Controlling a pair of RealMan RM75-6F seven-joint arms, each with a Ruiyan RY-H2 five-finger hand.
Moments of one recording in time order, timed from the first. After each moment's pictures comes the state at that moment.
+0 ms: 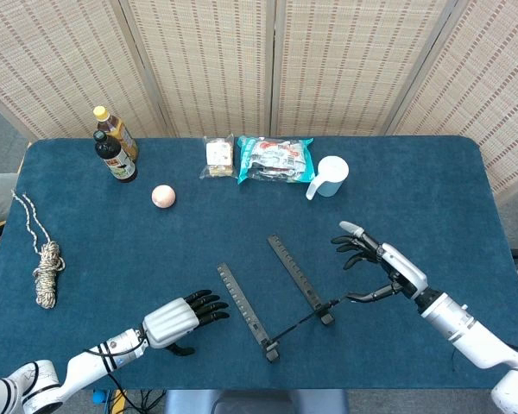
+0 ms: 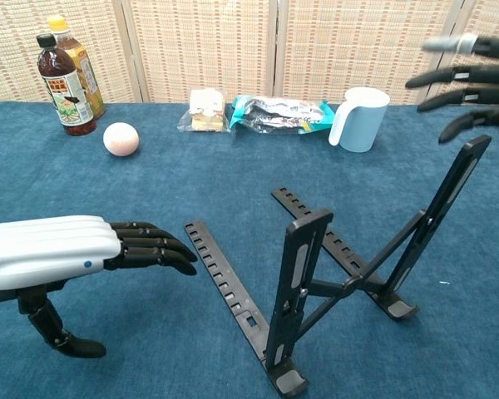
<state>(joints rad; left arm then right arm) -0.67 -1.42 0.15 -1.44 1.88 1.03 -0.22 0.60 -1.06 -0.12 -1.60 -1.70 1.18 1.34</state>
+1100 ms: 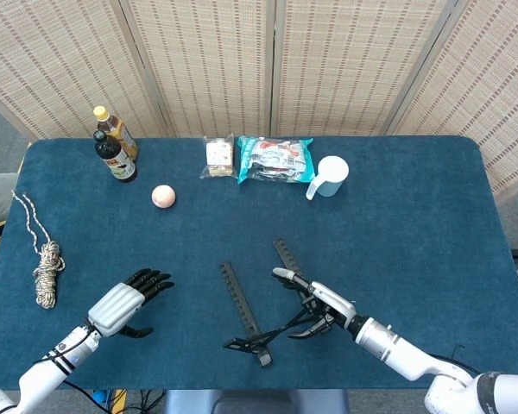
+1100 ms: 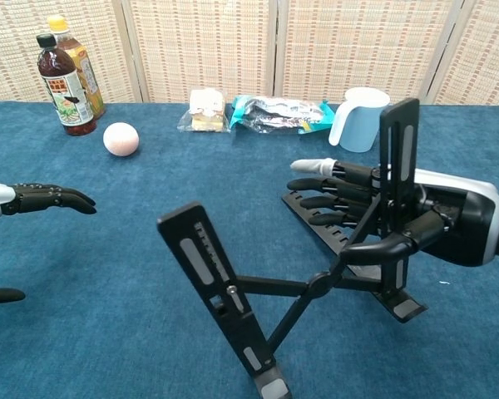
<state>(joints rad) -0.52 -1.28 0.15 -1.49 1.68 1.13 -0.18 0.65 -1.39 -0.11 -1.59 -1.68 1.02 1.24</state>
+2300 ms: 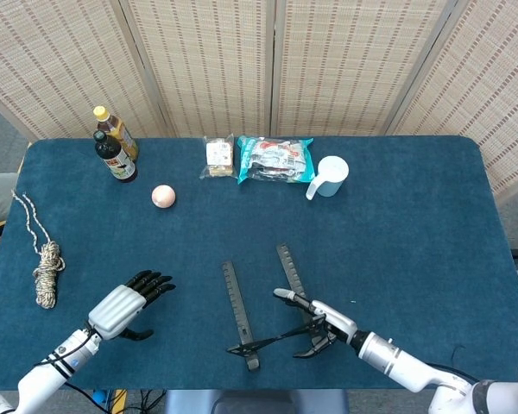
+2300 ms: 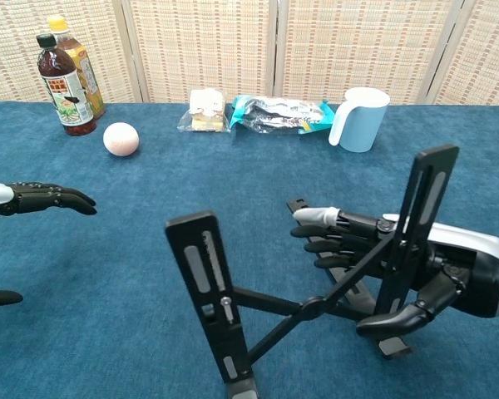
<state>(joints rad) -0.51 -1.25 0.14 -1.55 1.68 1.12 -0.13 0.62 -1.48 -0.21 -1.44 -1.77 1.10 1.24</state>
